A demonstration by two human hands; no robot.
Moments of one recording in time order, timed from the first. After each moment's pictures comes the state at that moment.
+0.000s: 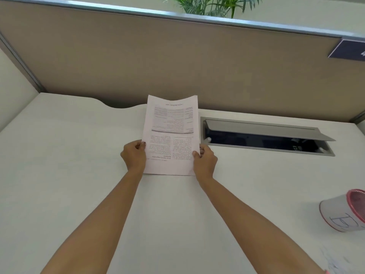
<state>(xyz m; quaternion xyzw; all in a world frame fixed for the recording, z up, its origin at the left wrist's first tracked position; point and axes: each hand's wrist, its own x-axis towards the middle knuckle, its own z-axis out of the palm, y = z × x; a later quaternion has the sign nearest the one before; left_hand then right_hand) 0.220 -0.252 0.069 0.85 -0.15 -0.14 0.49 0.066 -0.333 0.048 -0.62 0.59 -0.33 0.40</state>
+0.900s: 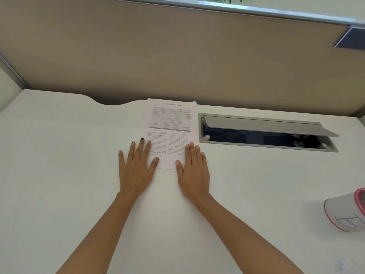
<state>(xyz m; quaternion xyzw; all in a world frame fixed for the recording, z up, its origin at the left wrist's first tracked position) 0.223 -0.228 0.001 0.86 -0.50 -0.01 0.13 0.063 -0.309 -0.001 -0.86 0.48 -0.18 0.09</state>
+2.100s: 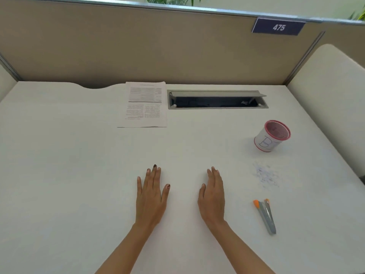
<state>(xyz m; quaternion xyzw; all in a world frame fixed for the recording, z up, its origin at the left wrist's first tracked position) 0.008 -0.036 0.013 0.79 -0.55 -0.10 0.23 -0.161 -0.107 0.022 -0.73 0.61 -0.25 0.16</state>
